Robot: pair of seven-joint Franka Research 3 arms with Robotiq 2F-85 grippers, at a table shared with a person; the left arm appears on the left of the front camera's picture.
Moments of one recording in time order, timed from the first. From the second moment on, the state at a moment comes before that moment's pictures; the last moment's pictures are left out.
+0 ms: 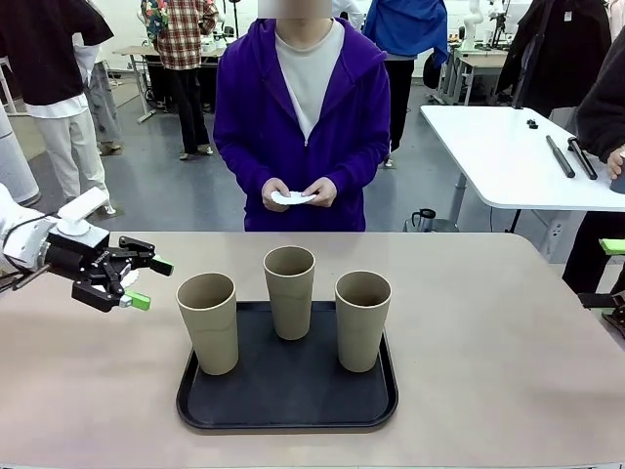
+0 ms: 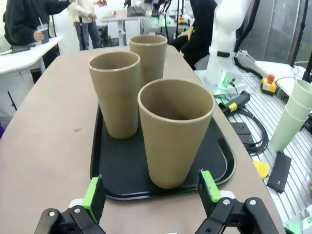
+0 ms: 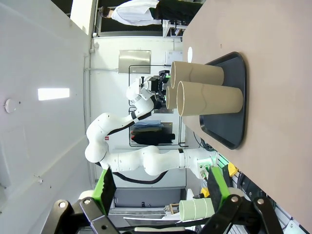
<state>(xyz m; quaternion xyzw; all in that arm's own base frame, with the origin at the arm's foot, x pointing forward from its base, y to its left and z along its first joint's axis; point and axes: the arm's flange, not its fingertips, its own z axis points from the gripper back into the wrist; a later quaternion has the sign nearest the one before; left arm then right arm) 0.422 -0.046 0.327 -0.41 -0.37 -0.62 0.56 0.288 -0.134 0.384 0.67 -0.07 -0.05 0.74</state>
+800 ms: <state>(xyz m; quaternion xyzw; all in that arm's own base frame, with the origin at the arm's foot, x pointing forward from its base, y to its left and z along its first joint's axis) 0.422 -0.052 0.321 -0.41 -0.35 -0.61 0.58 0.288 -0.134 0.384 0.67 -0.07 -0.05 0.74</state>
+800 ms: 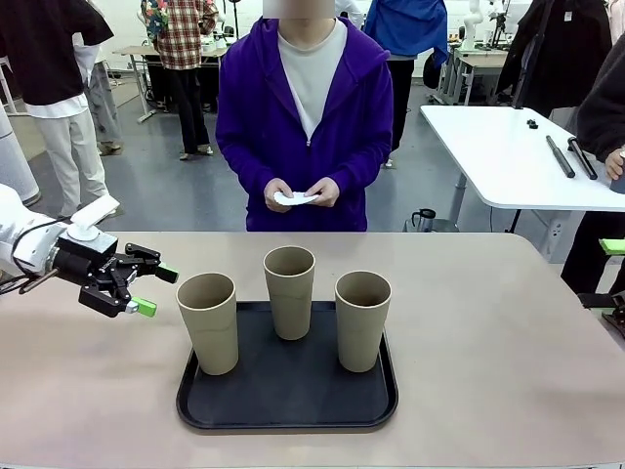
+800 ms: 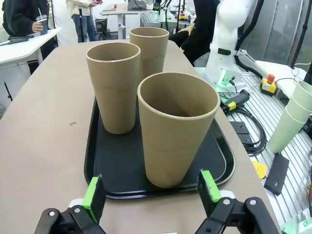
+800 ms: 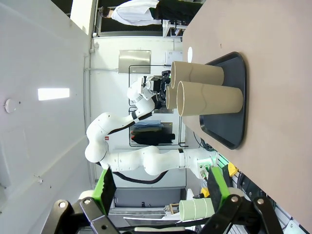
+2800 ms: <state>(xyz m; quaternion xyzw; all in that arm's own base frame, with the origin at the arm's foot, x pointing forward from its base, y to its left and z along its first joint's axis) 0.426 -0.106 0.227 -0.57 -0.36 -0.56 0.47 0.288 -0.134 0.384 0.67 -0.07 -0.05 0.74</state>
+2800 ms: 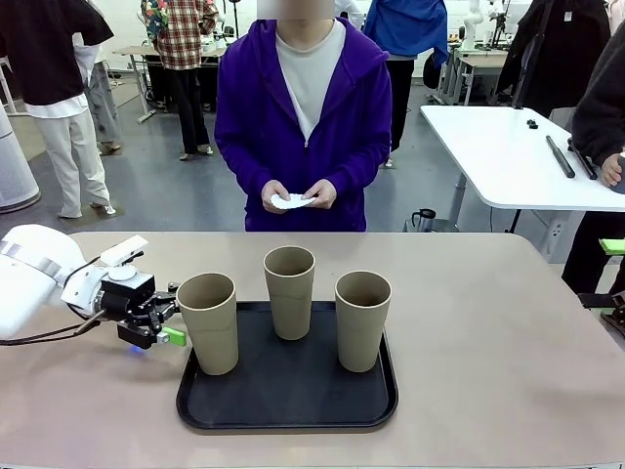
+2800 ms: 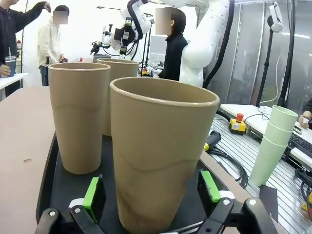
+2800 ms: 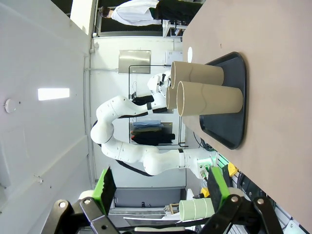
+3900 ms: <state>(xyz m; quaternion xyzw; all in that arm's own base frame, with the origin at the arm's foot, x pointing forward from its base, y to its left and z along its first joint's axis) 0.417 -0.145 0.221 -0.59 -0.35 -0.59 0.43 0.288 -0.134 0.384 0.67 -0.07 -0.05 0.74</state>
